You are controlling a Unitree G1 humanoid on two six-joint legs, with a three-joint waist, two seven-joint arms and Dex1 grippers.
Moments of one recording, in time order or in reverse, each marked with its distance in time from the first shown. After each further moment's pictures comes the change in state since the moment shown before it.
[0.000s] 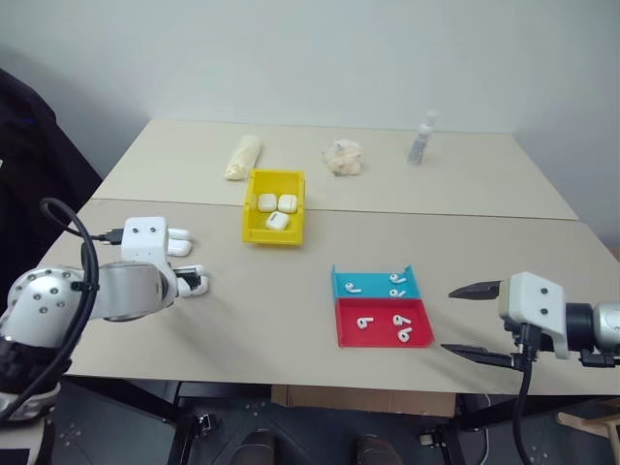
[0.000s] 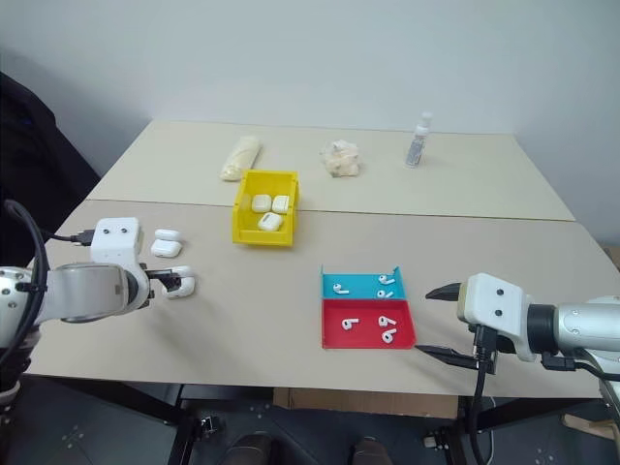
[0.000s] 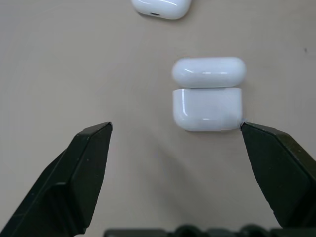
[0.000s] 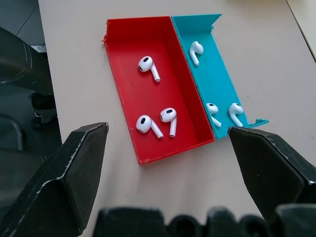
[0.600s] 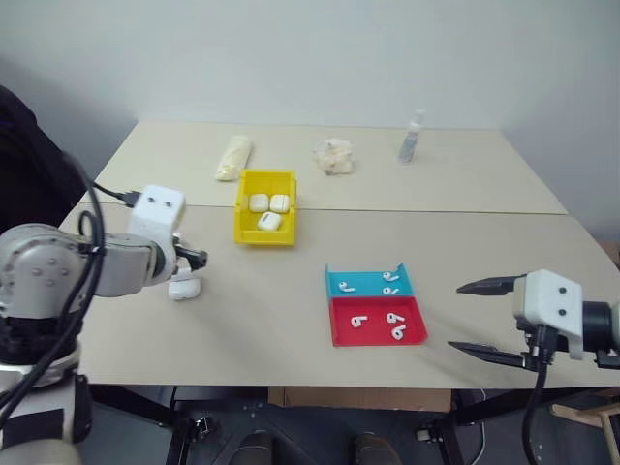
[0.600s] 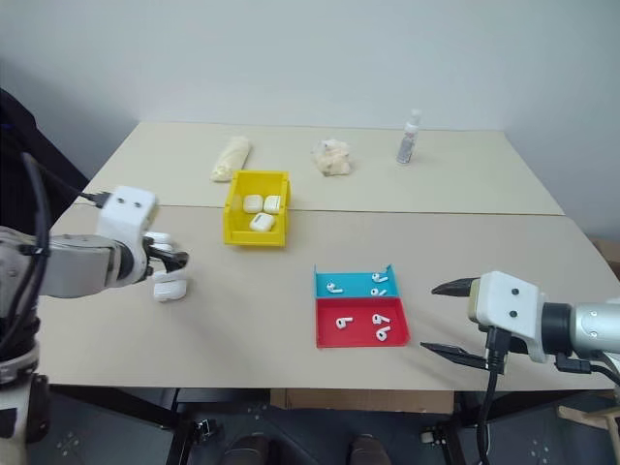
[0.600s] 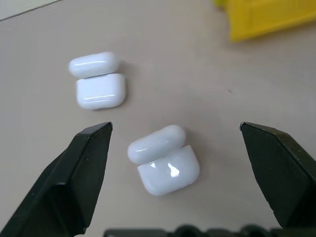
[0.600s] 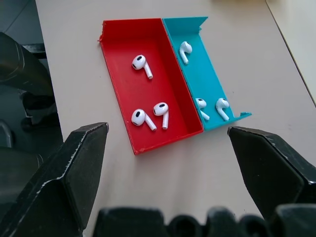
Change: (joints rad) left arm -0.096 0.070 0.129 -0.055 0.266 0.336 -0.301; right arm -0.016 -0.001 -0.052 0.007 0.016 -0.018 0.026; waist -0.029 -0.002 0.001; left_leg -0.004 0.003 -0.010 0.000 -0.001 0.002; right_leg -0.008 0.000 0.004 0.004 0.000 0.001
